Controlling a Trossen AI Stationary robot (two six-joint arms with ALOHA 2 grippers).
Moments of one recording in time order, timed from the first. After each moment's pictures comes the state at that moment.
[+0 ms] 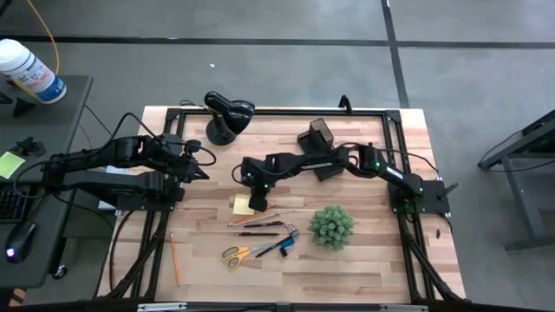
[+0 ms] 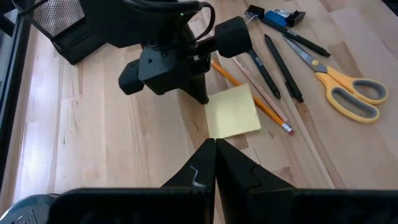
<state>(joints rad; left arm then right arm) 0.27 0.64 0.76 -0.92 0.16 0.40 -0.08 2.39 1.90 -0.56 -0.23 0.16</state>
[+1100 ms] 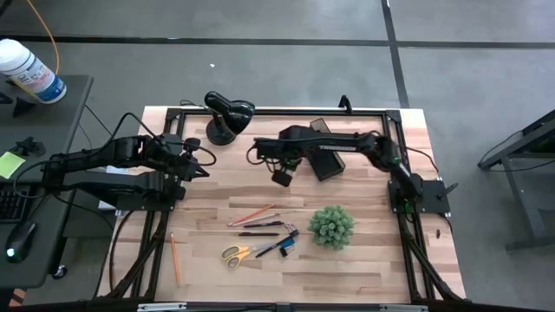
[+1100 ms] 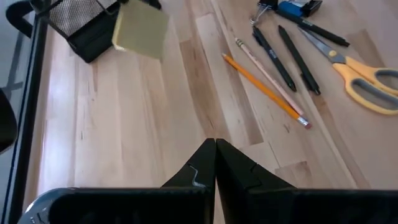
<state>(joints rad) 0.27 0.64 0.76 -0.92 0.11 0.44 -0.12 2.18 2.09 -1.41 0.24 0.33</state>
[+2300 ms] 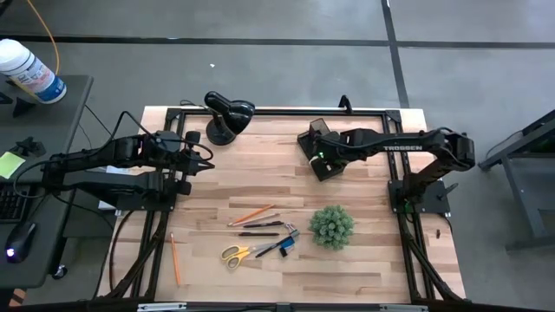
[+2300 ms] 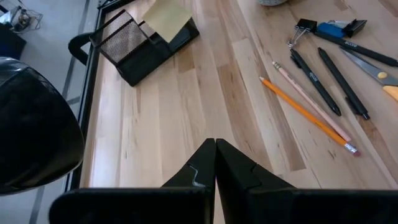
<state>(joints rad) 0.27 0.64 0.76 -0.79 0.01 0.47 -0.21 1.52 1.12 -0.97 0.26 0.87</state>
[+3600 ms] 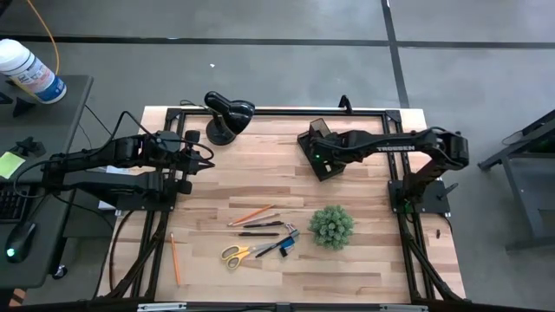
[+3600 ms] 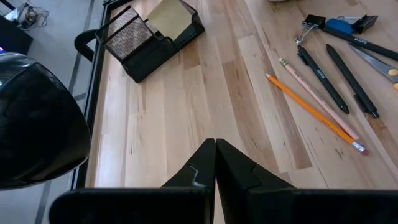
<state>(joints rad) 0.27 0.64 0.76 -0.79 -0.01 0.47 -0.21 1.58 1.11 -0.98 0.30 0.93</state>
